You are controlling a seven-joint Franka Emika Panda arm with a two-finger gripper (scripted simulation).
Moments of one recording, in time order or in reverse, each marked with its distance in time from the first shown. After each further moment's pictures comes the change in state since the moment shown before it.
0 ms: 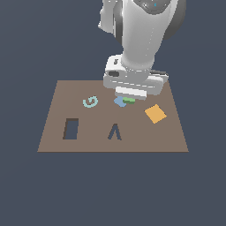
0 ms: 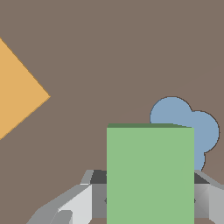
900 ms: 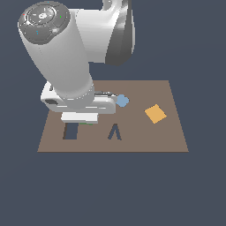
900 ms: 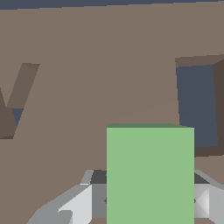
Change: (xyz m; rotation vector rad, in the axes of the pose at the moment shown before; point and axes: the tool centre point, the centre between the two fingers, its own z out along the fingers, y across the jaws) arm 0.117 0.138 -0.006 -0.001 0.000 -0.150
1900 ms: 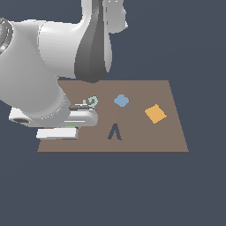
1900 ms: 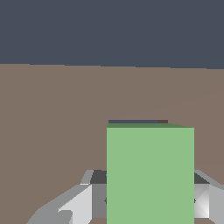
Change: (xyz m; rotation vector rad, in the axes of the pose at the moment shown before) arm 0.049 0.054 -0.002 0.000 -0.001 -0.064
